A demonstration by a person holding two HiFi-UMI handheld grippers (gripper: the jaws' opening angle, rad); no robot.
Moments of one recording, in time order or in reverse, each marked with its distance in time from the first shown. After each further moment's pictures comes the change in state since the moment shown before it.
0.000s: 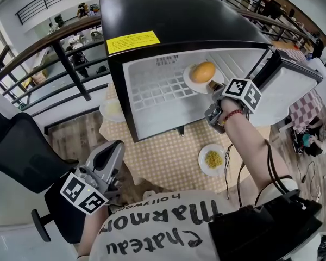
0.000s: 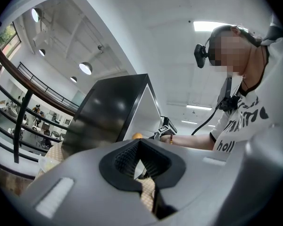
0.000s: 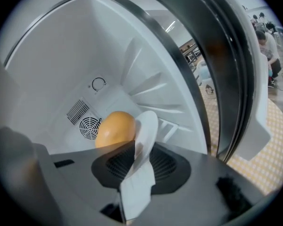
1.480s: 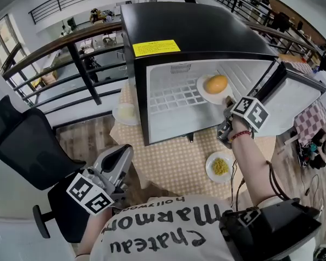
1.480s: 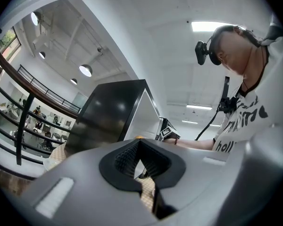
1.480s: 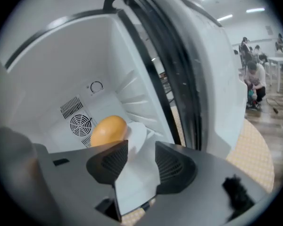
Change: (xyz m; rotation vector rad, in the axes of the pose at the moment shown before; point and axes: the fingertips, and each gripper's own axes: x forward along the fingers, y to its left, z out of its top) left arm -0.020 -0.001 0.005 0.008 -0.006 0.007; right arm -0.040 -0.025 0.004 -0.132 -0.140 -0.206
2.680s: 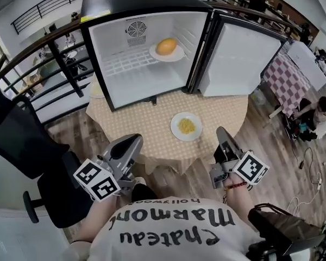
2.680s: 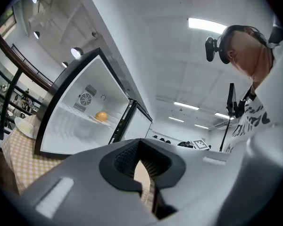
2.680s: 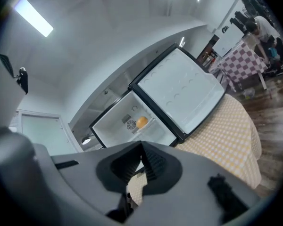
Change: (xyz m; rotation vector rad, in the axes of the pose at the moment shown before) left arm 0.012 -0.191 -0.099 -0.083 0.091 -0.145; right arm -0.285 -0.116 -0.095 0.104 -0.144 0.609
